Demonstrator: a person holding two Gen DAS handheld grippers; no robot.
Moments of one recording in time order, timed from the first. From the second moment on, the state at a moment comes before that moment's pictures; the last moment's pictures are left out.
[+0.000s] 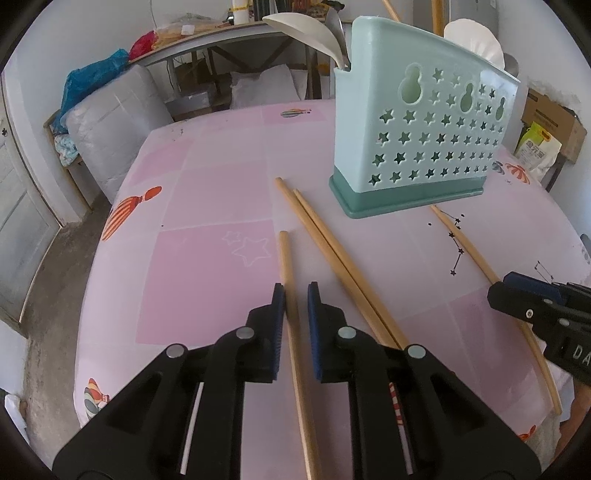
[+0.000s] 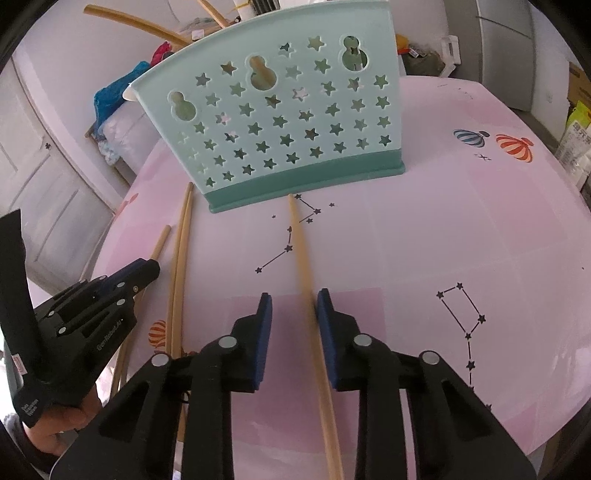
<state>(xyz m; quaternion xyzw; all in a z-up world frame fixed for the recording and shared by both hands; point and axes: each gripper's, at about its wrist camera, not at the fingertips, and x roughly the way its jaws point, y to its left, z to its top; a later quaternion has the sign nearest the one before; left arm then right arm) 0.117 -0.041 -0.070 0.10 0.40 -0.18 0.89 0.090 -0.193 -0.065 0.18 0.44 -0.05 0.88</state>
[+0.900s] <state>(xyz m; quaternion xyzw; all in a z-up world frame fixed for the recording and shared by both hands) 0.123 -0.052 -0.066 0.09 0.42 -0.17 0.88 0.099 -0.198 -0.069 0.21 0.45 -0.03 0.87</state>
